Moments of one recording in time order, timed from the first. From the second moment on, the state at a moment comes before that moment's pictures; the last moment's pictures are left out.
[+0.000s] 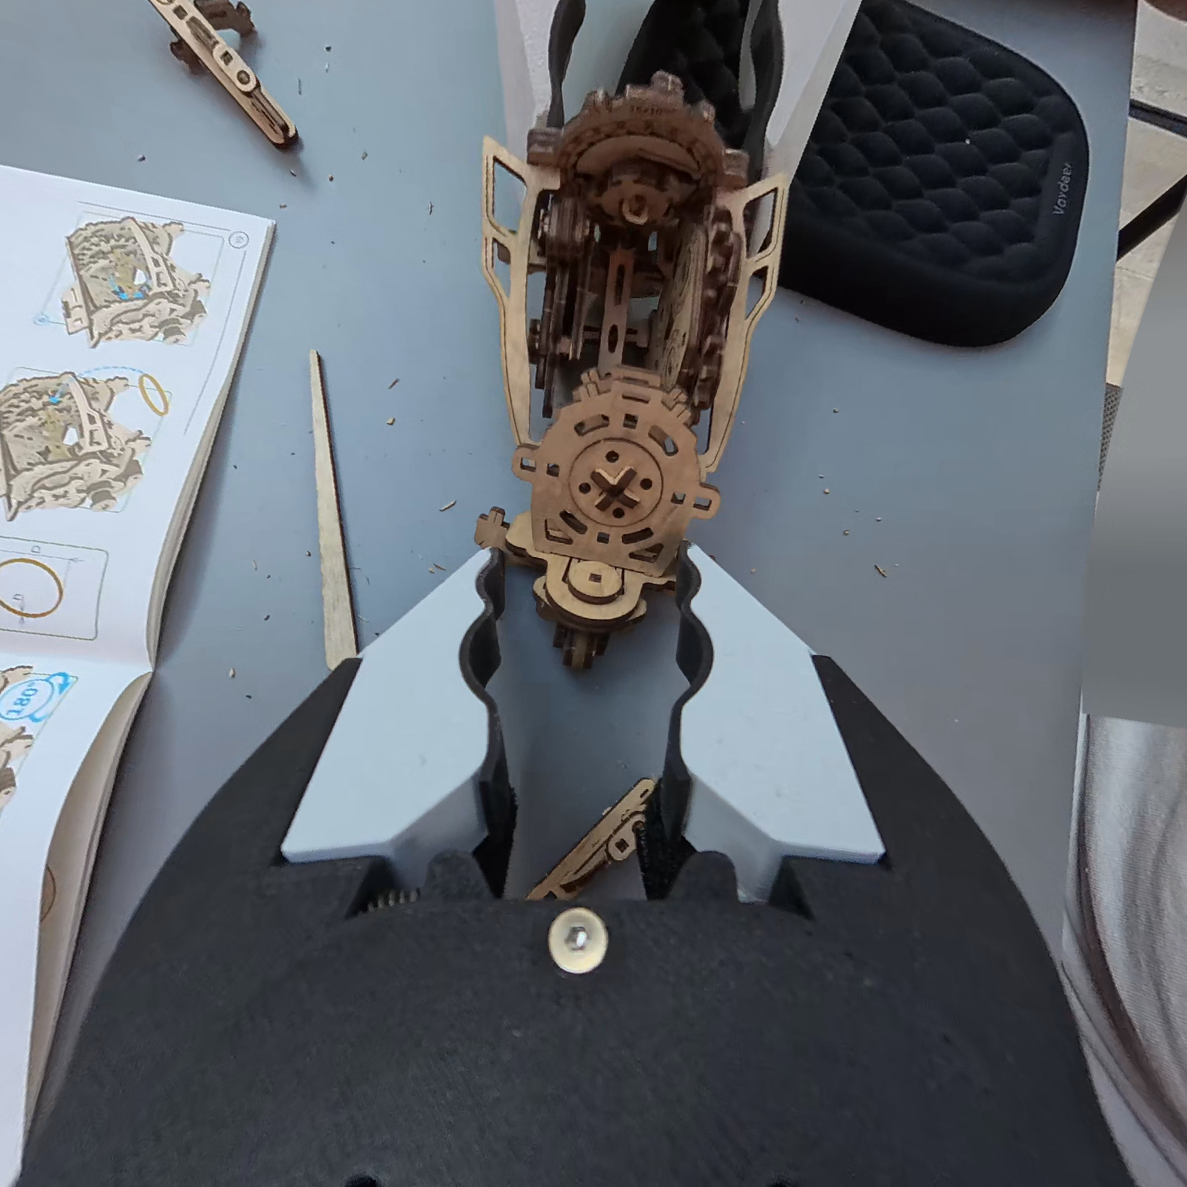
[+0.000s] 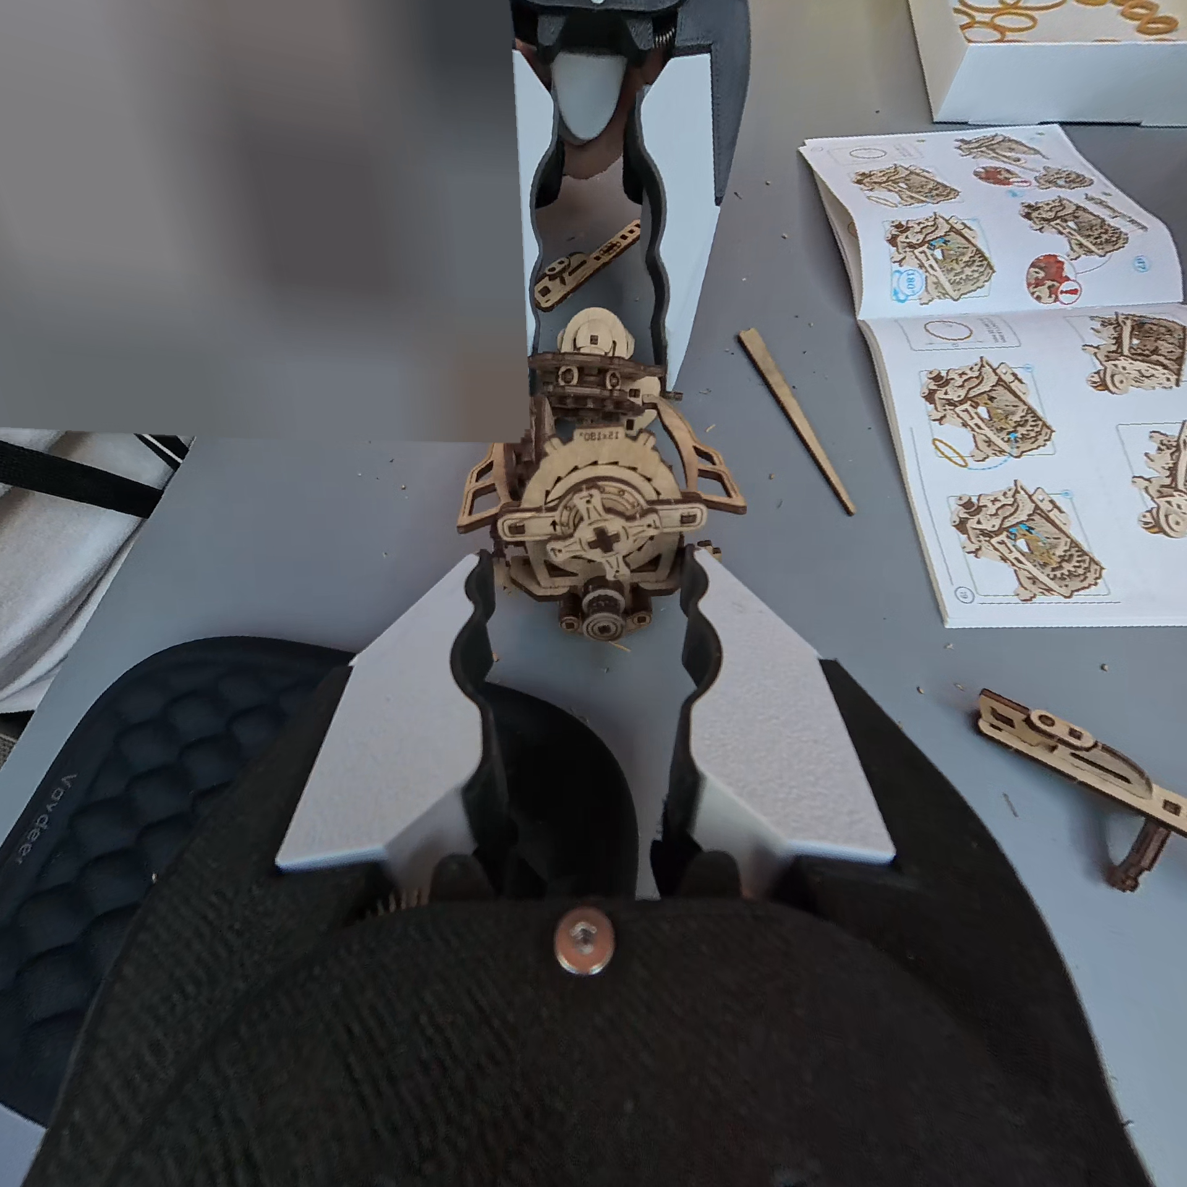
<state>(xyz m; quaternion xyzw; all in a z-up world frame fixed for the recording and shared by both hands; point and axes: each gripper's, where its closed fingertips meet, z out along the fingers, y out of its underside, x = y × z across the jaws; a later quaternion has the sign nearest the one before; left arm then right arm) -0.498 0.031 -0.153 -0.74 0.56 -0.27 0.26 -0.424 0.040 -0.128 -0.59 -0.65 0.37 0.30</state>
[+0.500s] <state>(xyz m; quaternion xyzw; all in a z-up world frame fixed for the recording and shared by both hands) -0.492 0.029 -0.151 -0.73 0.54 -0.32 0.25 -0.429 0.040 -0.127 -0.61 -0.63 0.39 0.28</state>
